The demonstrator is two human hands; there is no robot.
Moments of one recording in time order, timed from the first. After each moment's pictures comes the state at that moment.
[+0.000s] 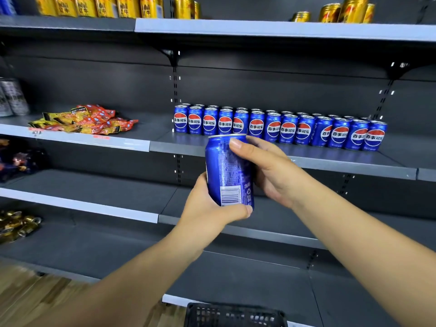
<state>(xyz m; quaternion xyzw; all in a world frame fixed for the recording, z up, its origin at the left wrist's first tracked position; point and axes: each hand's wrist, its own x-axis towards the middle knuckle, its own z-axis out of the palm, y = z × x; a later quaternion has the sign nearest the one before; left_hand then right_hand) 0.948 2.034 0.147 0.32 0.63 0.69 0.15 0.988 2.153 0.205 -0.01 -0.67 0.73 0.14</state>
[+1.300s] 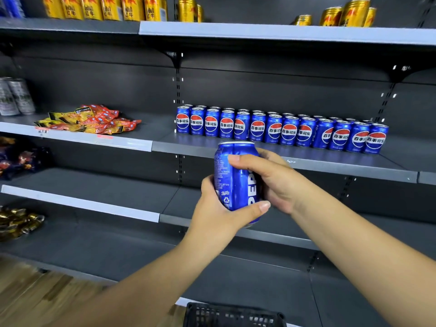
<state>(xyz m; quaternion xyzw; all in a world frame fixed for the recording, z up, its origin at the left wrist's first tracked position) 0.967 2.043 0.142 0.29 0.64 0.70 0.13 1.000 2.152 0.201 -0.06 -0.63 0.76 0.12</state>
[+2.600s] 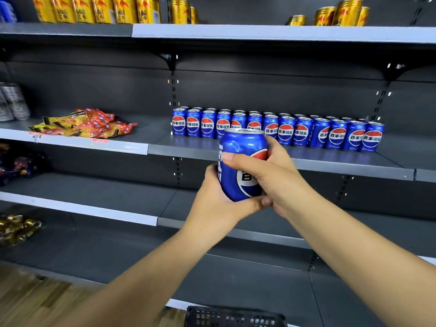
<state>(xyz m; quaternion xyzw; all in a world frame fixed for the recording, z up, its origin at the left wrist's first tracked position) 0.954 2.055 0.155 0.34 0.67 0.66 0.10 1.009 2.146 0.206 -0.08 -0.64 0.72 0.26</state>
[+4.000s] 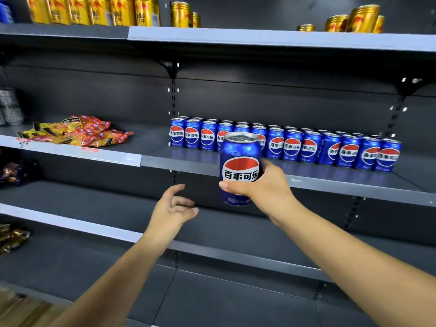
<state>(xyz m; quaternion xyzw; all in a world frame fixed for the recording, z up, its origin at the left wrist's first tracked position) 0.818 2.071 0.082 0.22 0.68 0.69 0.09 0.931 2.216 0.170 -0.14 -0.77 0.55 0.29</state>
